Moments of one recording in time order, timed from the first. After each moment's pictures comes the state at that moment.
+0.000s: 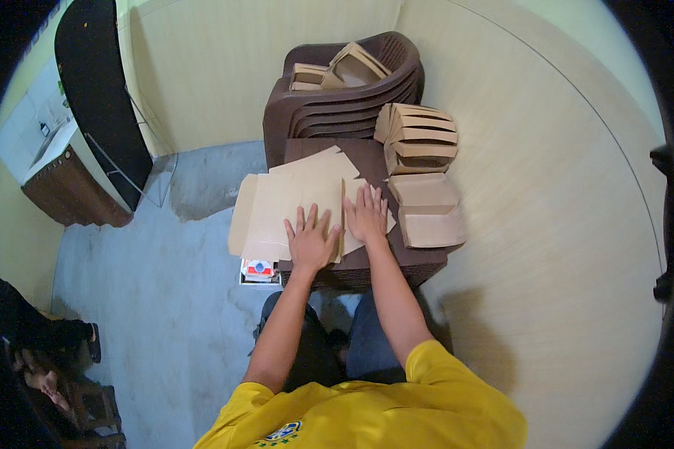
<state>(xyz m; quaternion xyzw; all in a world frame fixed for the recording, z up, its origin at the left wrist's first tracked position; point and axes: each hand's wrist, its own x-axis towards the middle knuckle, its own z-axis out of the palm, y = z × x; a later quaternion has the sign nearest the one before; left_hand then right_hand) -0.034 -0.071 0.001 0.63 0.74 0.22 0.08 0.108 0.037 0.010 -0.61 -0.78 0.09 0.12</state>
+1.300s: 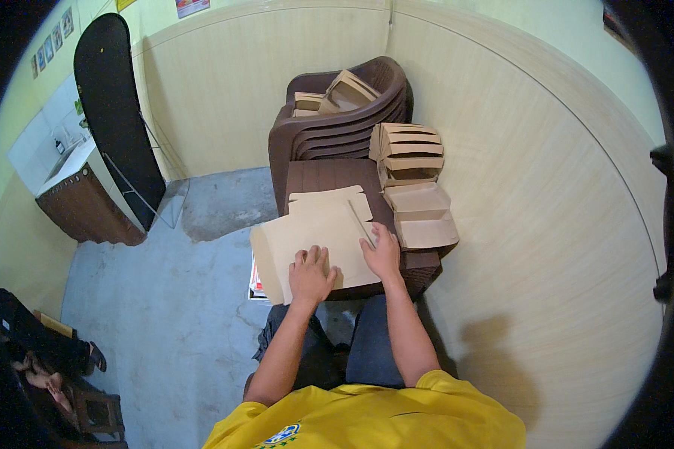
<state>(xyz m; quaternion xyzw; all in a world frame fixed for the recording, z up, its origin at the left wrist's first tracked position) -0.011 -0.153 0.018 0.66 0.72 0.21 0.01 0.174 -0.049 0.023 -0.57 -0.68 0.18 0.41</state>
